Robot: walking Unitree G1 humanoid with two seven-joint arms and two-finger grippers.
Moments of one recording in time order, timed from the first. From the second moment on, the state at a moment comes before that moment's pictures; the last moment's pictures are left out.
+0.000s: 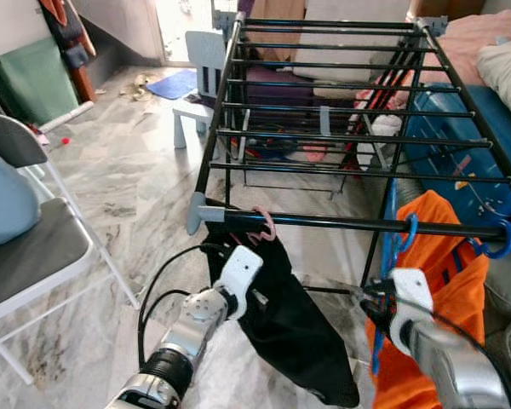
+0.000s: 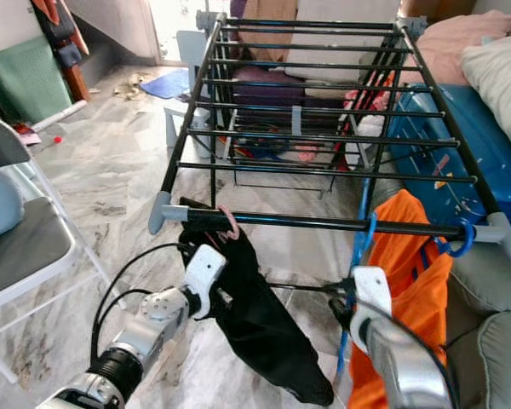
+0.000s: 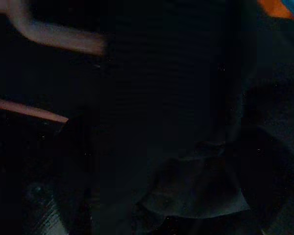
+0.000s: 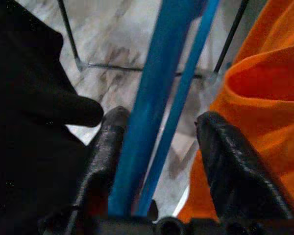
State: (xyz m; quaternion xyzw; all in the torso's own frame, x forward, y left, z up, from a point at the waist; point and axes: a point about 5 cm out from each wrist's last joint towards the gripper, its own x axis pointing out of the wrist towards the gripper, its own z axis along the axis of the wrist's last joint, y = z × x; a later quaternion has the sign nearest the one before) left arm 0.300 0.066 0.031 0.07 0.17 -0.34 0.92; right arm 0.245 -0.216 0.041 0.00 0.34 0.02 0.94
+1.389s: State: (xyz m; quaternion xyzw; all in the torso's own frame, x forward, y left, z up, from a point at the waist) left arm 0.313 0.102 0.057 0.04 0.10 -0.26 0.96; right arm 0.210 -0.193 0.072 0.01 0.18 -0.05 0.98
